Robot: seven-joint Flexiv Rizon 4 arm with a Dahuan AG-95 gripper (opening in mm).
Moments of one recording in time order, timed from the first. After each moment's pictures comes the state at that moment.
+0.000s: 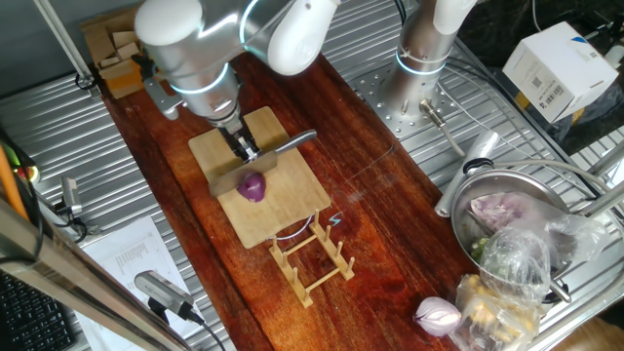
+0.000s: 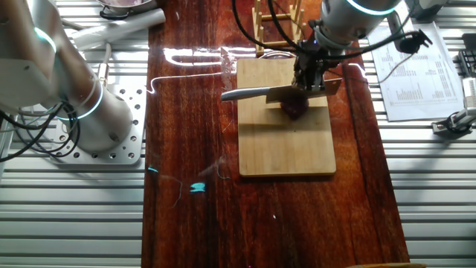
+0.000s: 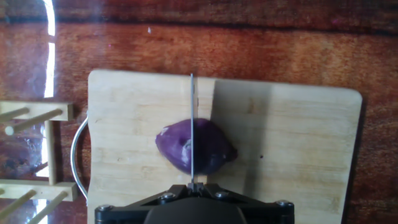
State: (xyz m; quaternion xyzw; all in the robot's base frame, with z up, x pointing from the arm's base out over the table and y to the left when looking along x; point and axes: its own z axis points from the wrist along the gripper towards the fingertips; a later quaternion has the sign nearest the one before) arm 0.498 0.051 0.119 0.06 -0.99 -0.03 0.09
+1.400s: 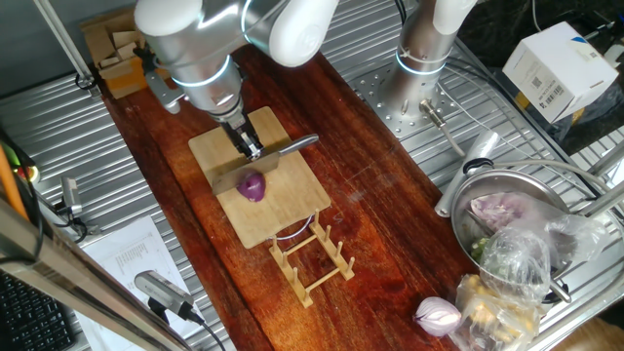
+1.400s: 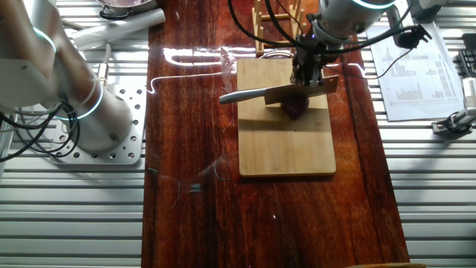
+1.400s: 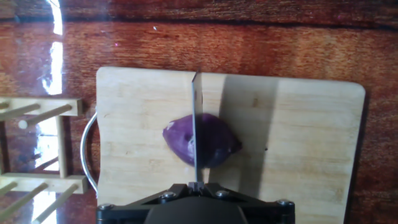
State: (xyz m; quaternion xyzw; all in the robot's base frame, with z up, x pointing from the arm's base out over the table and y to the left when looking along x) arm 0.487 0.056 0.138 0.05 -0.99 -0.03 0.09
